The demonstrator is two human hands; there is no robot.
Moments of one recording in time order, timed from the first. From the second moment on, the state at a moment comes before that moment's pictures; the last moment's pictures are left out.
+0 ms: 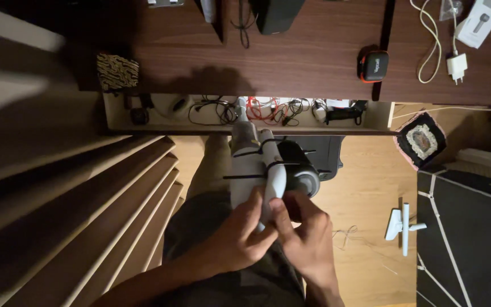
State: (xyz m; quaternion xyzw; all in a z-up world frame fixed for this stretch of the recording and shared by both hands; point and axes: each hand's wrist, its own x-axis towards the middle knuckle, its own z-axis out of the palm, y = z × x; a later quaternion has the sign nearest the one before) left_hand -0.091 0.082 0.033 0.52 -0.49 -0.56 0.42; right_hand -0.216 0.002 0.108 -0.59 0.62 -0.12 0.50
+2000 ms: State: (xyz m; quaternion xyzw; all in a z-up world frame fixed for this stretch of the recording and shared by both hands) left_hand -0.130 -0.014 -0.251 0.17 0.32 -0.61 0.71; right_hand -0.230 -0.136 0.039 -0.87 0.34 0.00 0.35
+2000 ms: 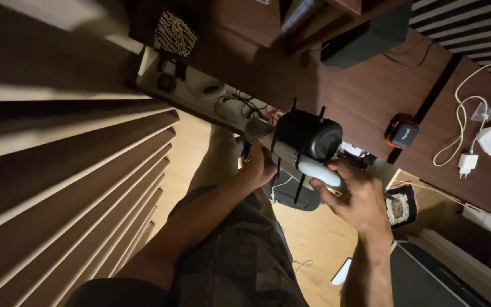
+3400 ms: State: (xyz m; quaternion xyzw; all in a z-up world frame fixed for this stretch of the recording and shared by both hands) left_hand -0.171 -0.018 -0.274 0.24 0.35 -0.70 0.57; right_hand -0.253 -0.112 0.071 -0.87 0.38 -0.03 0.31
